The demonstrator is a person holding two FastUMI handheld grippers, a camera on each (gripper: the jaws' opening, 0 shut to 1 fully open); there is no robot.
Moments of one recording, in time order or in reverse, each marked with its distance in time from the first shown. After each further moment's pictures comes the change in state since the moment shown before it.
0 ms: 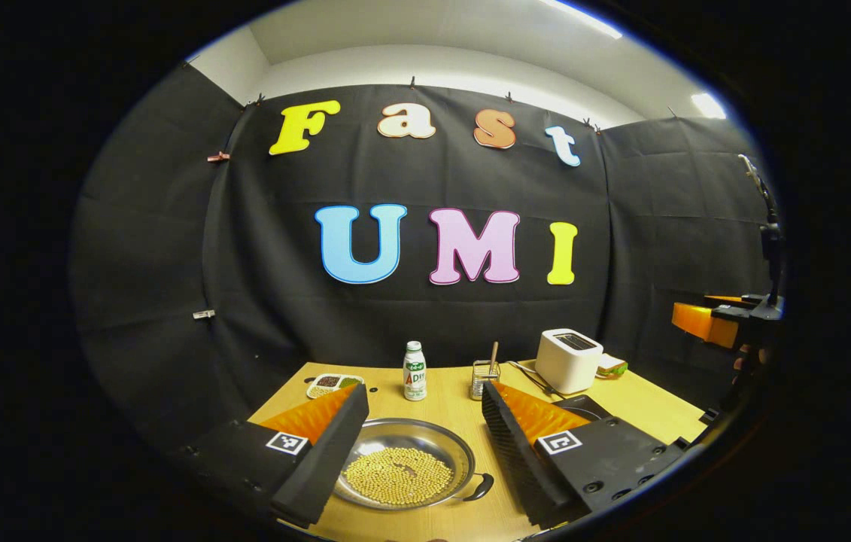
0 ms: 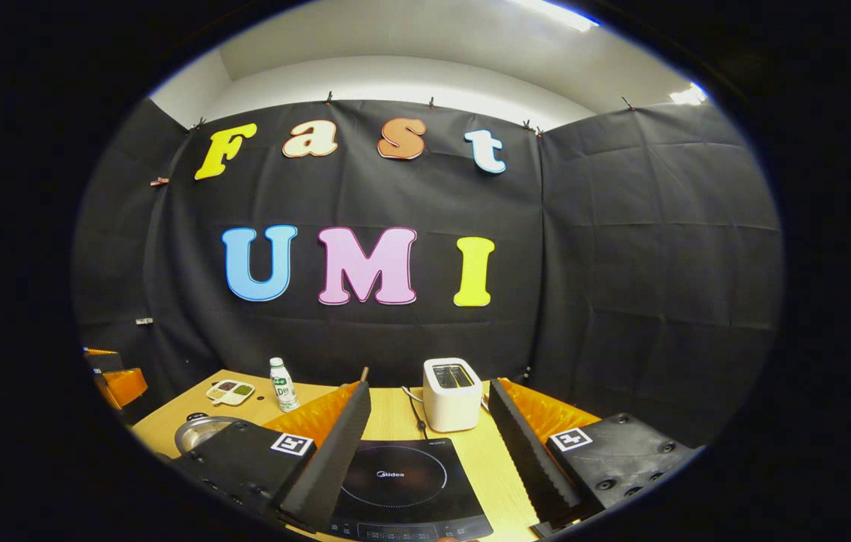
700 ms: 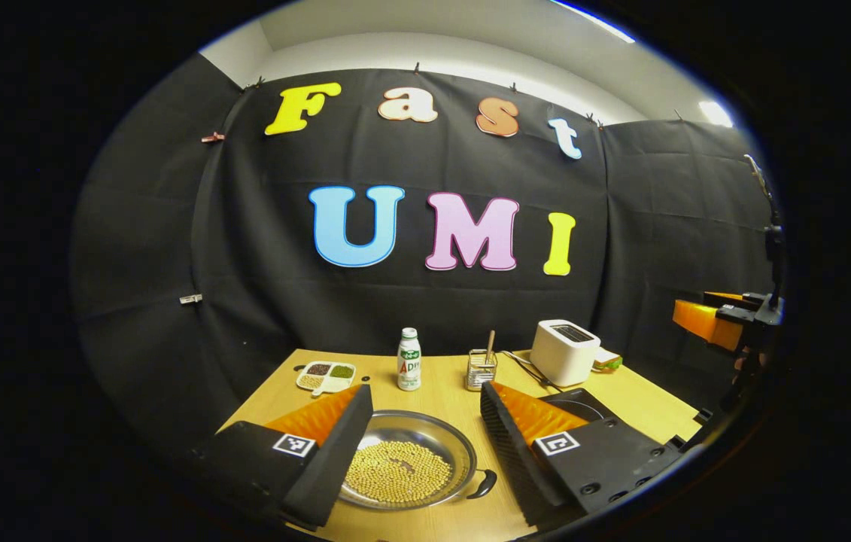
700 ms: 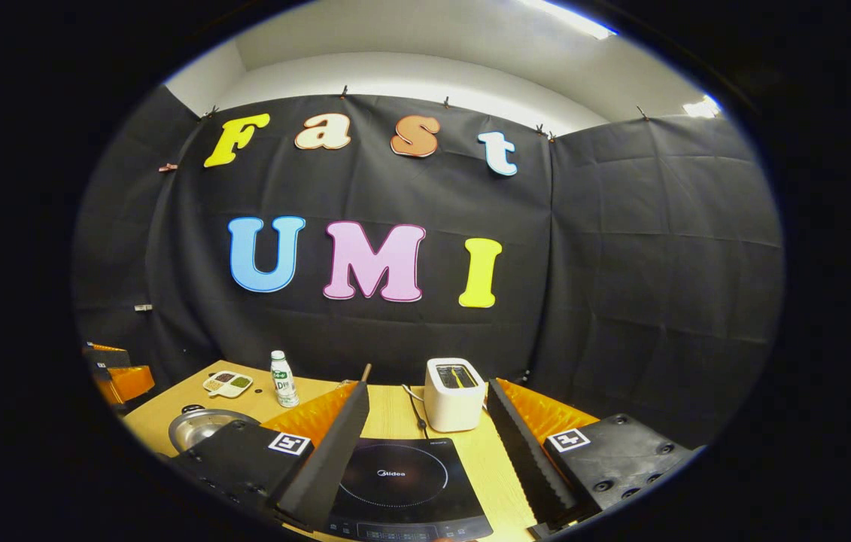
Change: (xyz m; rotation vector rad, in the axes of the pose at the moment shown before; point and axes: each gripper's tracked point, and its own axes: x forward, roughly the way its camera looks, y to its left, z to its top) left arm 0.020 0.010 -0.020 -0.017 0.082 -0.060; right arm 0.006 0.017 -0.005 -0.052 0.009 0.004
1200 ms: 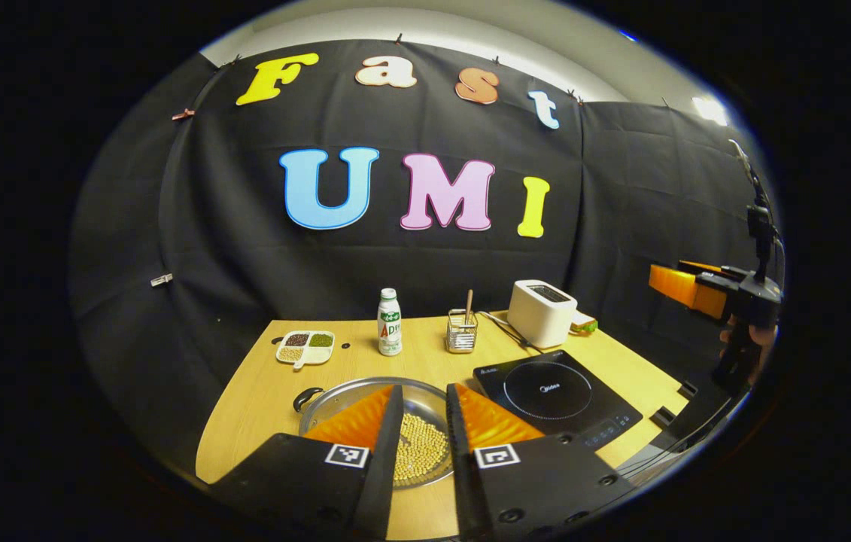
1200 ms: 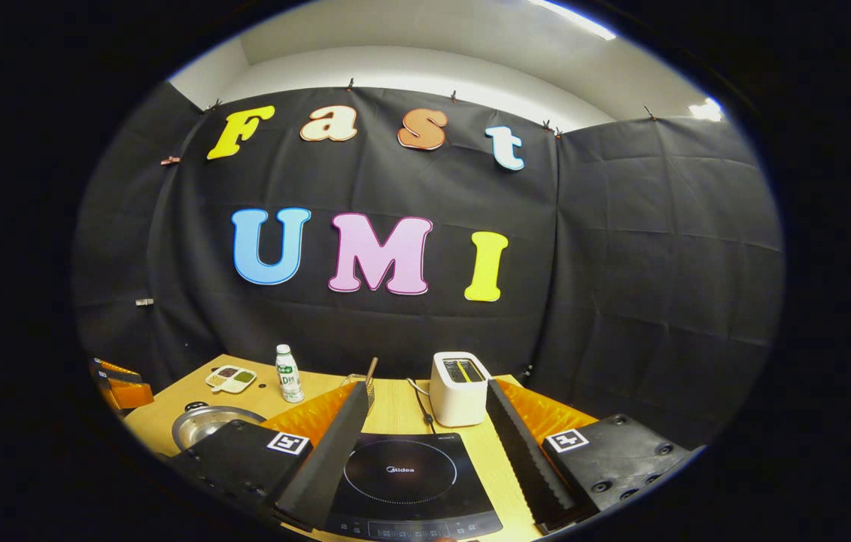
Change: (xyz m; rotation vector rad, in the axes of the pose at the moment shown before) left arm -0.008 0.014 -0.042 0.034 0.155 -0.127; right arm -0.003 0.021 -0.008 -0.020 0.036 0.001
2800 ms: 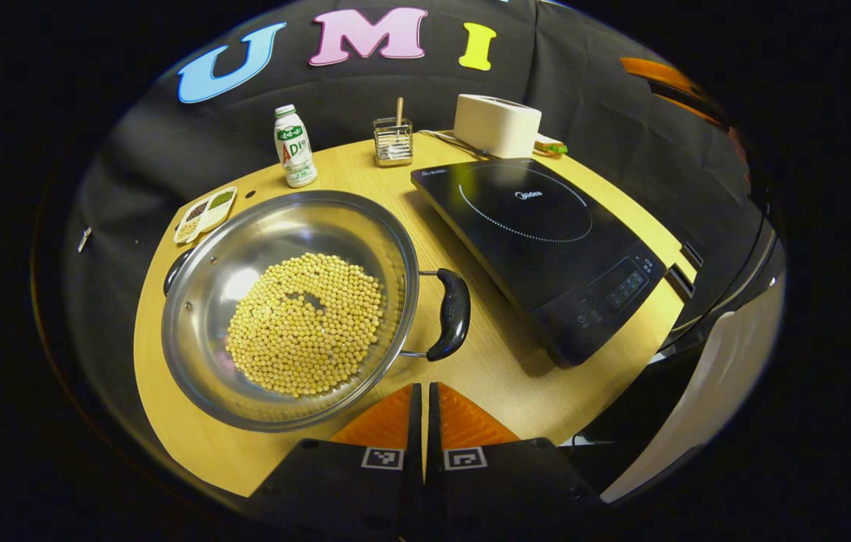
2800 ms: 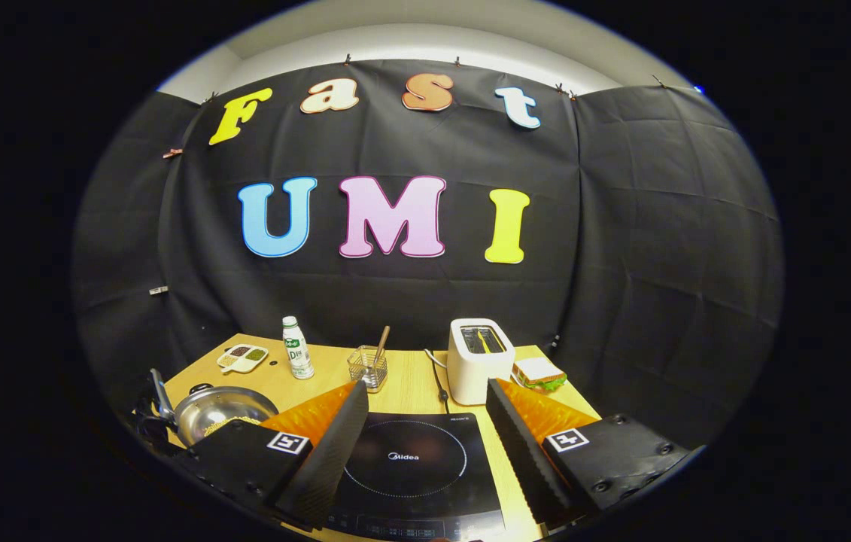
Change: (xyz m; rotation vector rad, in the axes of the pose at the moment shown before) left arm 0.069 -0.068 -0.226 0.135 0.640 -0.187; right arm 0.052 -0.017 -0.050 0.056 0.133 0.105
